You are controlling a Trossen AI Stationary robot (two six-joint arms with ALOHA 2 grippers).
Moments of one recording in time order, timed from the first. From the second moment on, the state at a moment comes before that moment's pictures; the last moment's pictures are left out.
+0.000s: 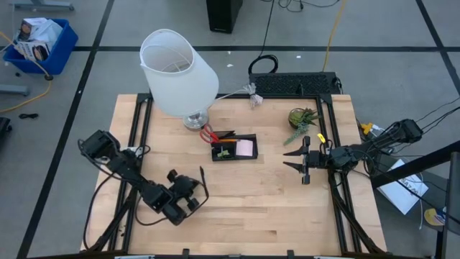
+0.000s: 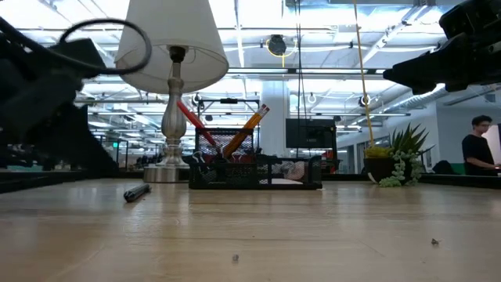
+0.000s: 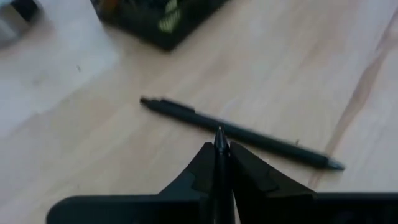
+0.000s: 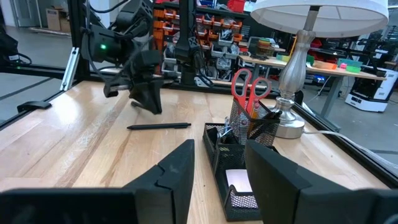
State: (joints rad) left arm -0.72 1.72 0.72 -0.33 -0.85 -1.28; right arm 0.37 0.42 0.02 0.35 0.44 -0.09
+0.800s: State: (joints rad) left arm -0.59 1.50 0.72 -0.22 -1.56 -0.92; right arm 0.37 0.42 0.02 0.35 0.44 -0.09
